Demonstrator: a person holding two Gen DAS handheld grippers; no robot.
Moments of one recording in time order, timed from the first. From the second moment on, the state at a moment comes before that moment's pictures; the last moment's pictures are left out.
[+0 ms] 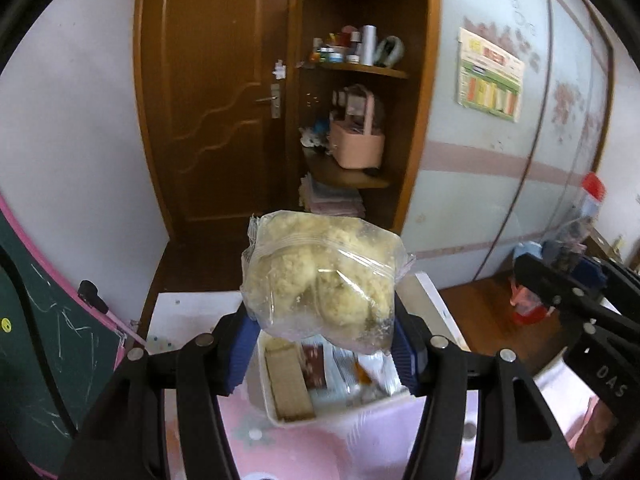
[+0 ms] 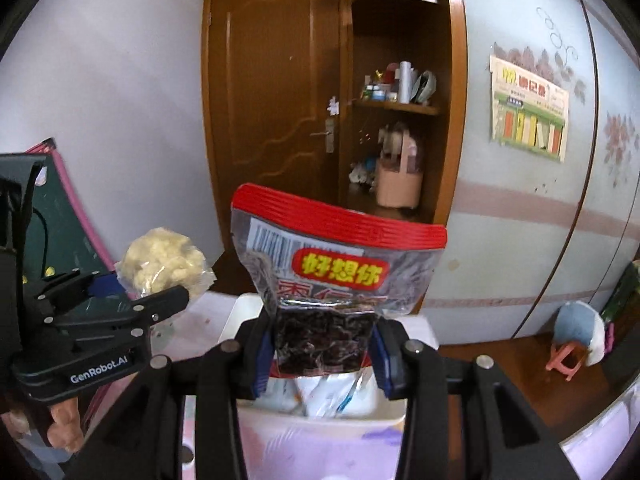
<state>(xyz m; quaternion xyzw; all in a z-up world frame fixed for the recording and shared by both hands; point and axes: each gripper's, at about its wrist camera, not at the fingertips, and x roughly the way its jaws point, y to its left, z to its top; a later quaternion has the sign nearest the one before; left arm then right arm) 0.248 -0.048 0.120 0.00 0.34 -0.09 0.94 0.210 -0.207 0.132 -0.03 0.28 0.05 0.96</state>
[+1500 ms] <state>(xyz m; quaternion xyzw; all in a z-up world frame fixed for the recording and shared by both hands) 0.232 -0.034 0.089 0.03 0.42 -0.05 0.91 0.212 -0.210 0.085 0.00 0.40 0.07 0.91</state>
